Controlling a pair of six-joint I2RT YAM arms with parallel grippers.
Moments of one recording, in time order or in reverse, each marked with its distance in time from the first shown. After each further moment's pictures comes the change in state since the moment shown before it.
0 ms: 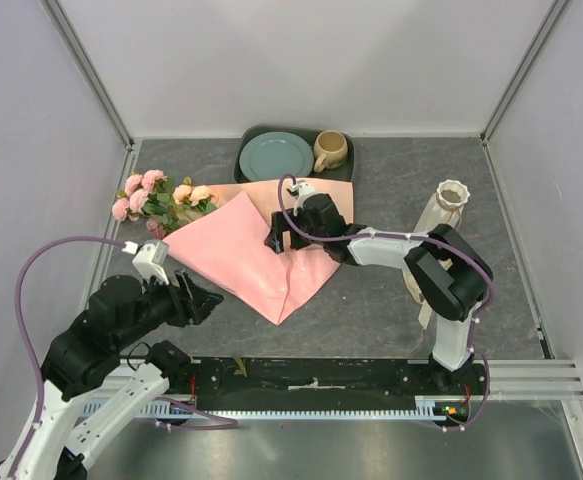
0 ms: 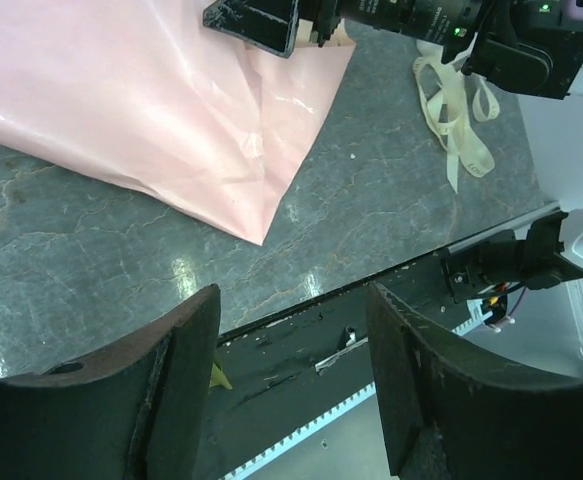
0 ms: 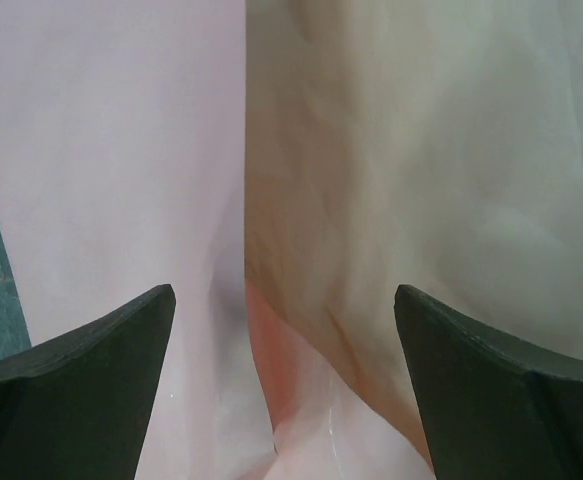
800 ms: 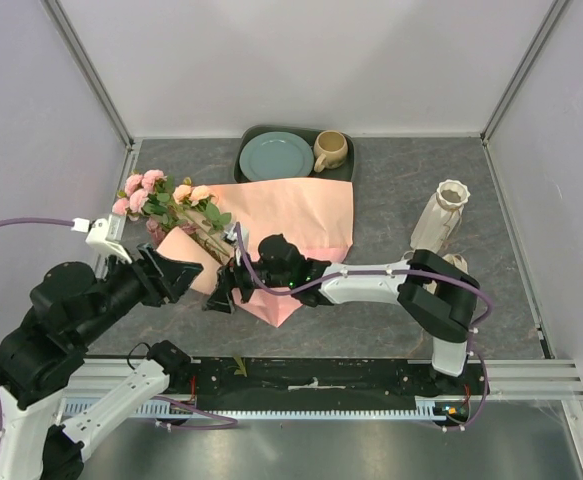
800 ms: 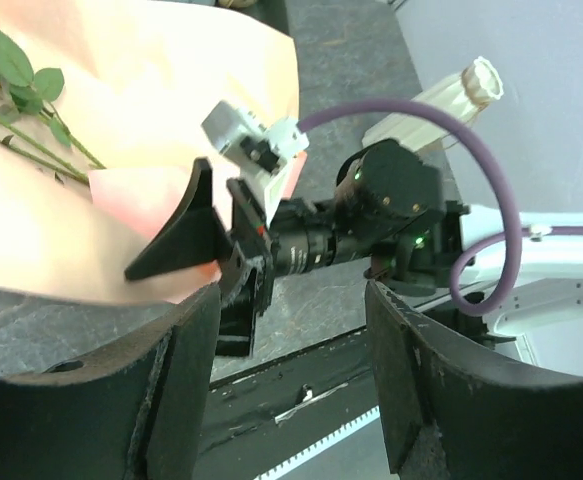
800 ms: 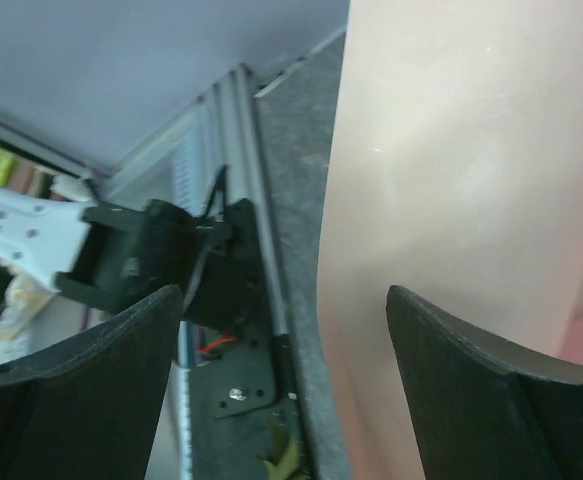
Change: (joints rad) left arm 0.000 0.207 0.385 -0.050 -0.103 0.002; right arm 0.352 -0.012 0.048 0.212 -0.277 0.069
